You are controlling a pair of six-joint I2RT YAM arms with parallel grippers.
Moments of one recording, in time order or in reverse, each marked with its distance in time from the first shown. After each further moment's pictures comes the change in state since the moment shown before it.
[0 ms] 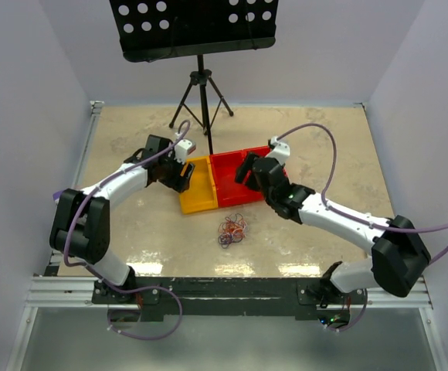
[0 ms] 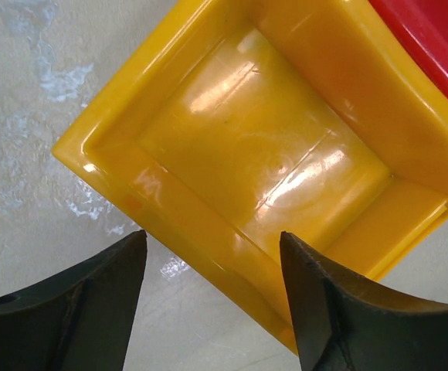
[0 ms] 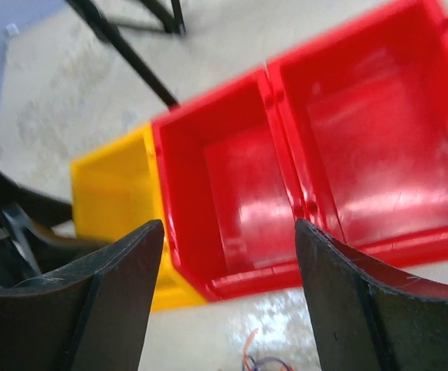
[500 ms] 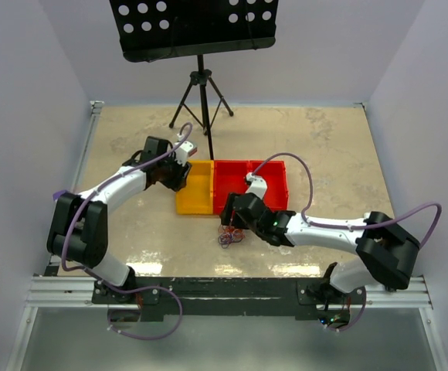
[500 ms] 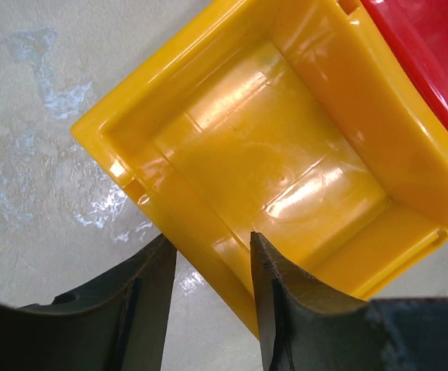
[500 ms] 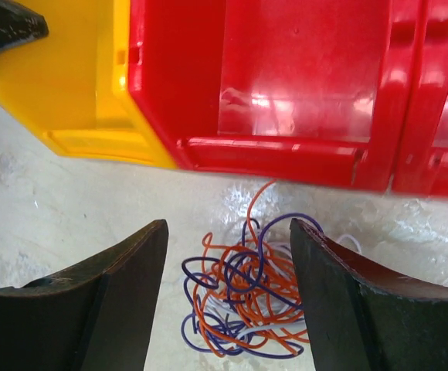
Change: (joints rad) left arm 0.000 -0.034 -0.033 0.048 0.029 0.062; right arm 0.248 0.065 -0.204 0.030 -0.093 0.140
